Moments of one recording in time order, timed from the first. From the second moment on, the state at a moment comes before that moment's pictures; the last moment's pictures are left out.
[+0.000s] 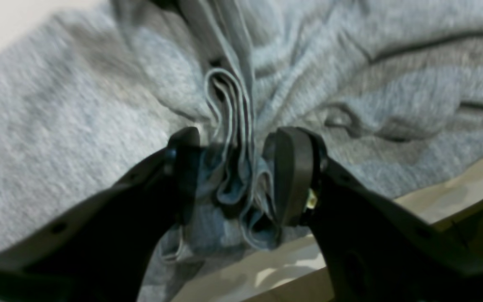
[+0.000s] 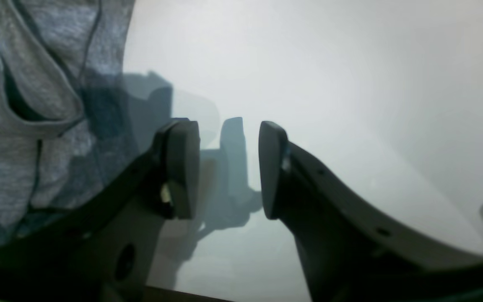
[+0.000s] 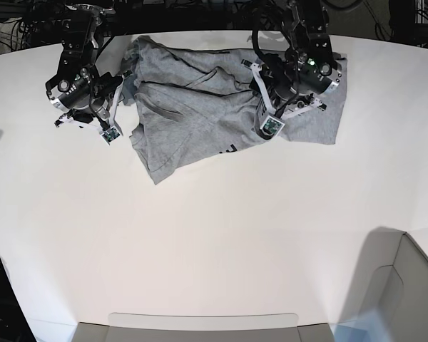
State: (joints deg) left arm 14.7 10.1 -6.6 115.1 -0.1 -35.2 78.6; right arm -9.1 2.9 13.3 109.6 -1.4 44.9 -77.5
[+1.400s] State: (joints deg) left arm 13.1 4.0 -11.1 109.6 -15.4 -35.2 78.4; right arm -8.4 3.1 13.3 109.6 -1.4 44.9 -77.4
